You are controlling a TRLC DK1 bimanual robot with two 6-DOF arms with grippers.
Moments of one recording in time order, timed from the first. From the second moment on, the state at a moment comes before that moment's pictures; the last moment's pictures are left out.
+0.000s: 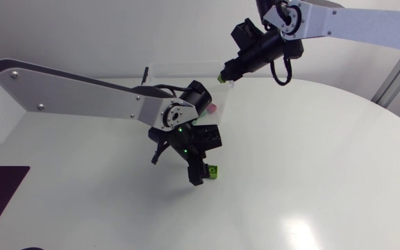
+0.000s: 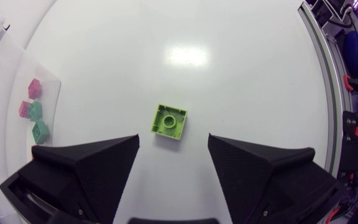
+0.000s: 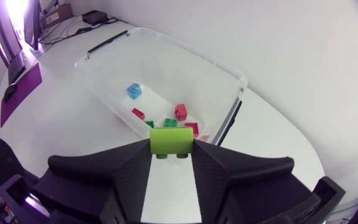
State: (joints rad) left arm -0.68 2.04 1.38 -0.57 0.22 0.74; right arm 0.31 2.04 1.85 -0.61 -0.25 -0.32
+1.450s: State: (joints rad) left arm -0.73 2.20 1.57 -0.75 0.22 0.80; right arm 0.24 1.79 1.49 -0.55 -0.31 -0.34
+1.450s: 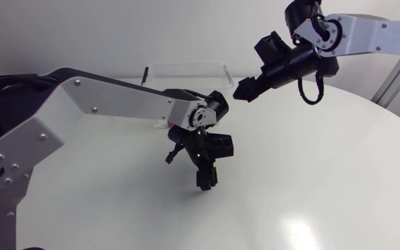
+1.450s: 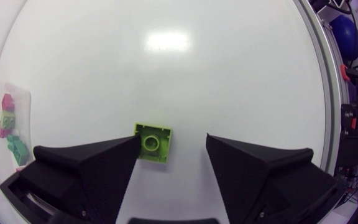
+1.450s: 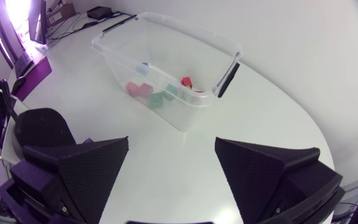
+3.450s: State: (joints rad) left arm -0.47 2.09 1.95 -0.76 0.20 0.68; right arm 0.18 1.54 1.15 -0.52 -0.34 -0.37
